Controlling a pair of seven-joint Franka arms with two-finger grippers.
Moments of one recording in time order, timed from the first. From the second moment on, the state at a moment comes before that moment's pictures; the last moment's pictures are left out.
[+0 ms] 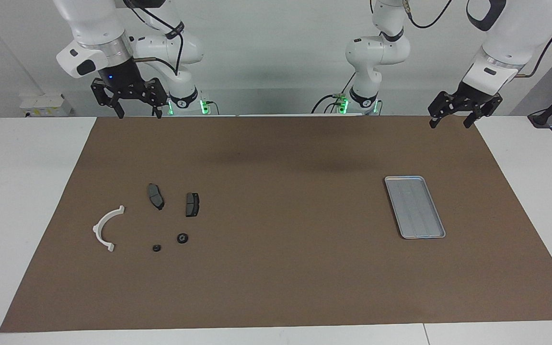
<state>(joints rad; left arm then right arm) 0.00 -0.06 -0.02 -1.61 -0.02 1.51 0.03 0.03 -0.10 0.06 -1.63 0.01 1.53 0.13</state>
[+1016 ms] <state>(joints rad) 0.00 -0.06 -0.02 -1.61 -0.02 1.50 0.03 0.03 -0.10 0.06 -1.63 0.01 1.53 0.12</state>
